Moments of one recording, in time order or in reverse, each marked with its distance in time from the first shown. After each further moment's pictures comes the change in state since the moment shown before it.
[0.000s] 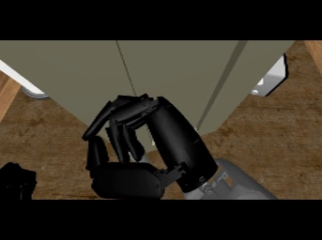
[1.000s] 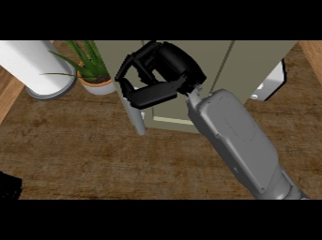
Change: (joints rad) left arm 0.057 0.018 0.077 -0.015 0.013 -0.102 0.007; right arm -0.212 0.003 -0.295 0.640 -0.262 0.481 -0.424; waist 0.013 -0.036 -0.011
